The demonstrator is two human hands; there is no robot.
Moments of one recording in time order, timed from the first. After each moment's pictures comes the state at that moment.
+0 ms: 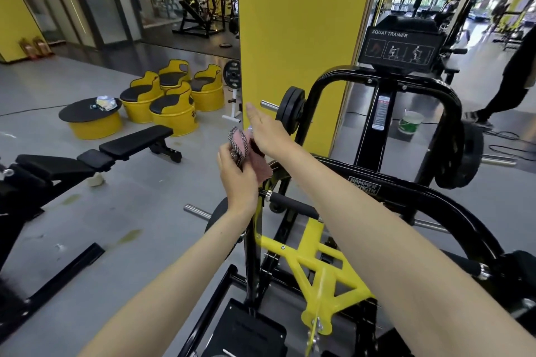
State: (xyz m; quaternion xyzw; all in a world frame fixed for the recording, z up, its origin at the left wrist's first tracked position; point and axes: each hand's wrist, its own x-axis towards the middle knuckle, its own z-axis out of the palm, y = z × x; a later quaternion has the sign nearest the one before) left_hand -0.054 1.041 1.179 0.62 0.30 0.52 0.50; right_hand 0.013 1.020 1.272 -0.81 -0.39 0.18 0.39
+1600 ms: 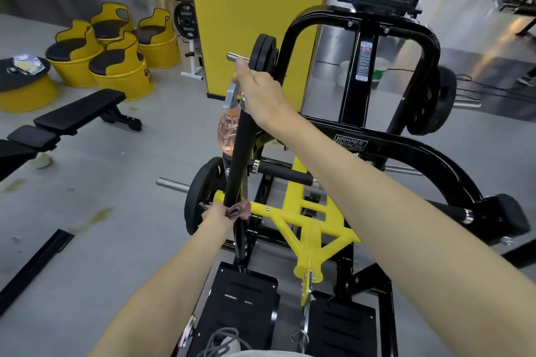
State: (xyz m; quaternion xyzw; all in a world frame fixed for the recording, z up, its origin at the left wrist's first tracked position) left_hand -0.045 1.121 0.961 0.28 0.57 0.08 0.77; right_hand 0.015 1.027 1.270 -0.80 -0.35 0.13 0.46
